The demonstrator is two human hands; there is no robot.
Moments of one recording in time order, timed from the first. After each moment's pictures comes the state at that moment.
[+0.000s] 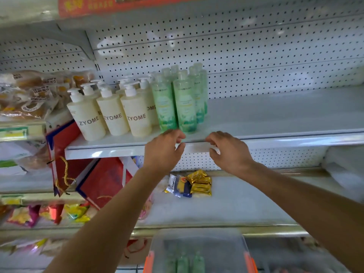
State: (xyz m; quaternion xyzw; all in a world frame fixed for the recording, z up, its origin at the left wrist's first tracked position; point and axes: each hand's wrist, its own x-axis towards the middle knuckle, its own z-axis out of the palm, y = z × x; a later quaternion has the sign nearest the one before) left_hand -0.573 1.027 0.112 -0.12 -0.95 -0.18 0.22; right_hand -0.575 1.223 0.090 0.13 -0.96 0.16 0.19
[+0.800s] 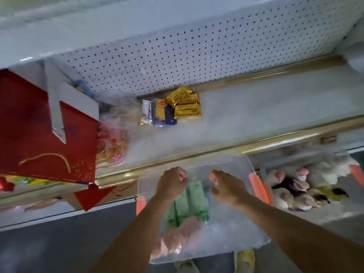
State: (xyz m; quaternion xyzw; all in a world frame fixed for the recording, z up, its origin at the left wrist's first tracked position) left_hand -0.567 1.011 -0.270 -0.01 -0.92 -0.26 -0.28; right_hand -0.511 1.194 -0.264 -0.05 -0.94 0.23 -0.26
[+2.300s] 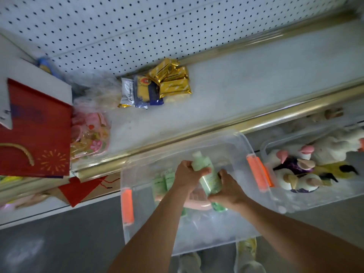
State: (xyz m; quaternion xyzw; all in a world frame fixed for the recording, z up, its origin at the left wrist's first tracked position) left_hand -0.537 1.077 -0.342 0.19 -0.78 -0.49 -0.33; right_hand -0.466 1.205 -0.367 -0.22 -0.84 0.42 -0.28
